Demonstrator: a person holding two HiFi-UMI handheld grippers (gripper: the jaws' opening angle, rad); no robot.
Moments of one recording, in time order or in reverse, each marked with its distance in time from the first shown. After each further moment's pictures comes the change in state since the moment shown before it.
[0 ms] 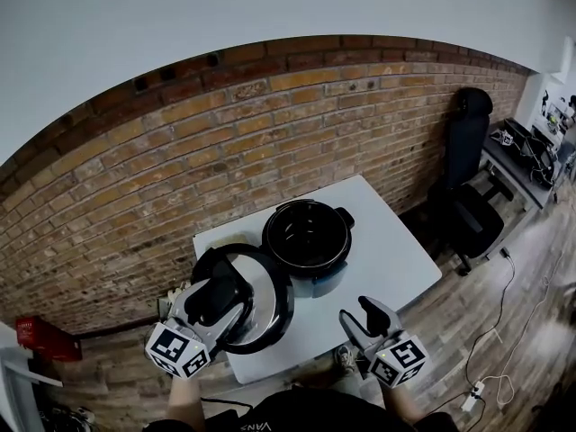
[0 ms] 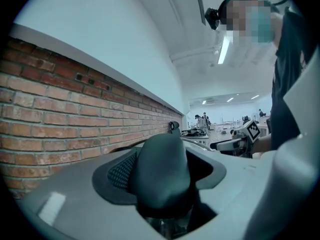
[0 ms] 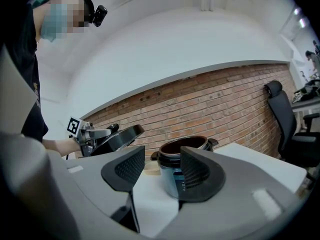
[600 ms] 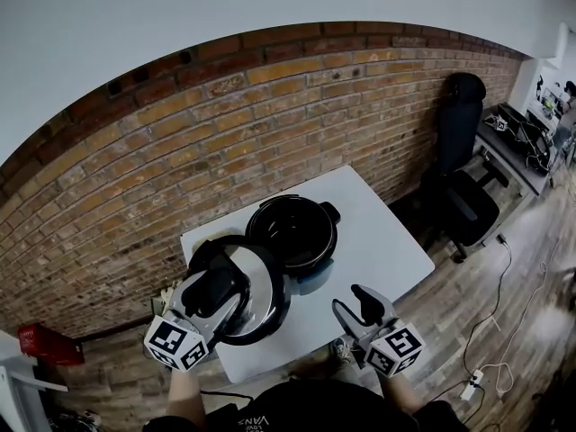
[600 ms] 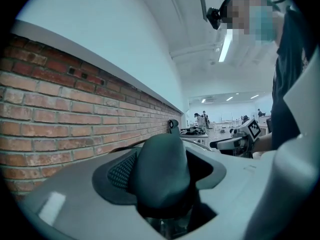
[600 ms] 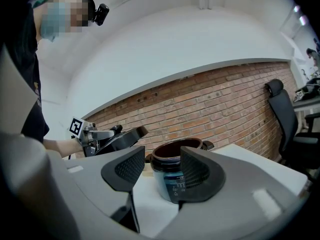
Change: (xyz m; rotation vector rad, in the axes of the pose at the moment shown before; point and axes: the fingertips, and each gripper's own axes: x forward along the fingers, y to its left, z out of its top) left arm 0.043 -0.004 0.001 0.002 0.020 -0.015; right arm 0.008 -0.029 0.011 0.007 0.004 0.013
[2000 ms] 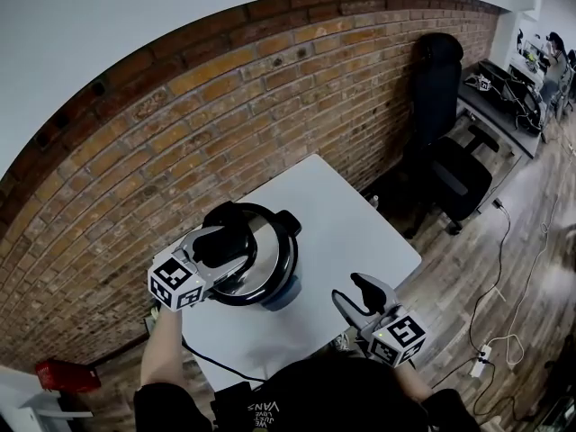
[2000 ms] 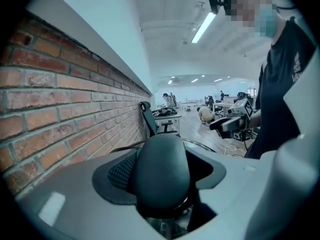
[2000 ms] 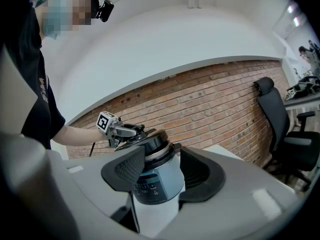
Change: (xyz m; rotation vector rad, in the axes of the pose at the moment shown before) left arm 0.217 -0.015 -0.012 0.213 0.229 -0.407; right arm -0.011 -0.114 0.010 0.031 0.009 -0.071
